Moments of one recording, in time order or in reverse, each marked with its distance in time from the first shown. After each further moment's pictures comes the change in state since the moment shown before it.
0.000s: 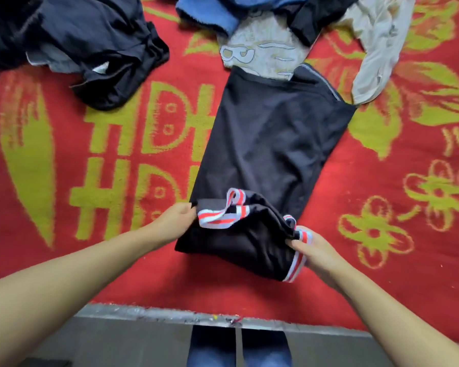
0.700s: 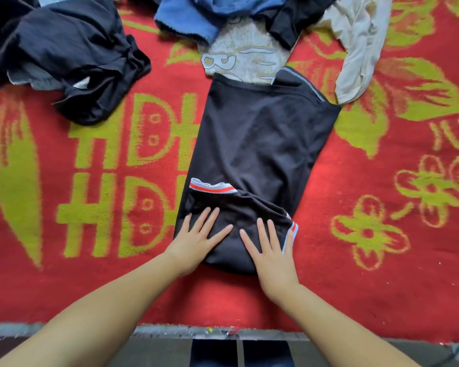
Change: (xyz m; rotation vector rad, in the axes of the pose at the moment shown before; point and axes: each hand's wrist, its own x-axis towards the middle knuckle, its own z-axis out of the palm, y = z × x) left_hand 0.028 -0.037 0.062 1.370 0.033 0.477; right_hand 0.019 0.034 0.059 -1.612 0.213 -0.306
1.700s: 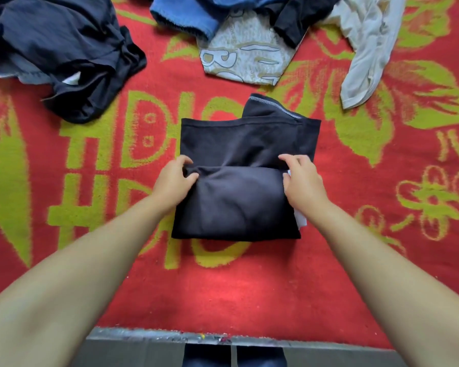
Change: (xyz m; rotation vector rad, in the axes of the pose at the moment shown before) left_hand 0.074 -0.086 -0.085 -0.876 0.274 -0.668; right_hand 0.109 0.092 -0.119 0.522 0.260 0.247
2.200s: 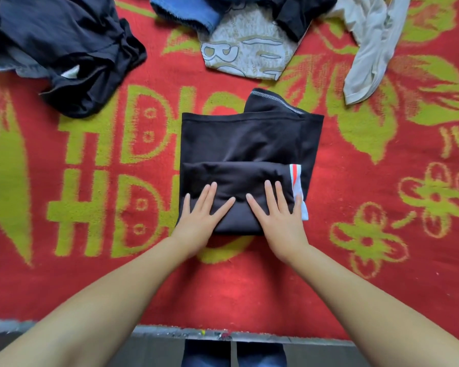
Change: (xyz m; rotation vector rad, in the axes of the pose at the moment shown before) left_hand -0.077 -0.010 0.063 0.719 -0.322 0.449; right_hand -0.072 0.002 0.066 -0.655 -0.141 -0.295
